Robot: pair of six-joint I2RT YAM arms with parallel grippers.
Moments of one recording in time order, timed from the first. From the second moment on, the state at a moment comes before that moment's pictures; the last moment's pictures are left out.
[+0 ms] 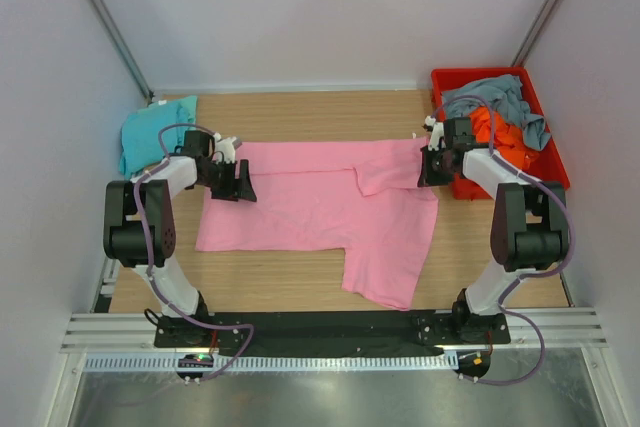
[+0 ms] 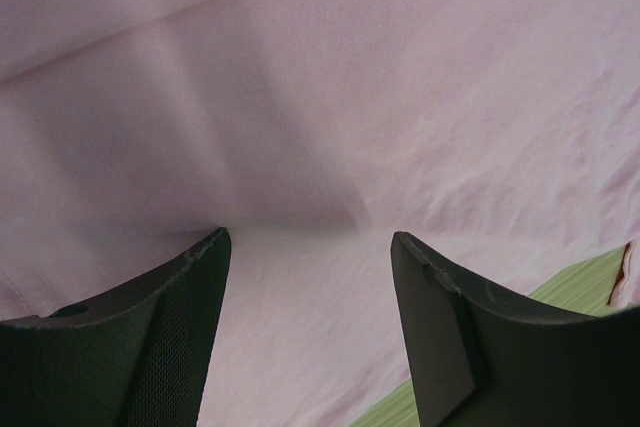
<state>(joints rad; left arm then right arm) 0.01 1.77 1.06 -0.46 0.53 0.08 0.03 1.74 1.09 -0.41 -0.24 -0.01</state>
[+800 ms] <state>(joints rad) 0.01 1.78 1.06 -0.46 0.53 0.08 0.03 1.55 1.04 -0.60 -0.36 -0.01</state>
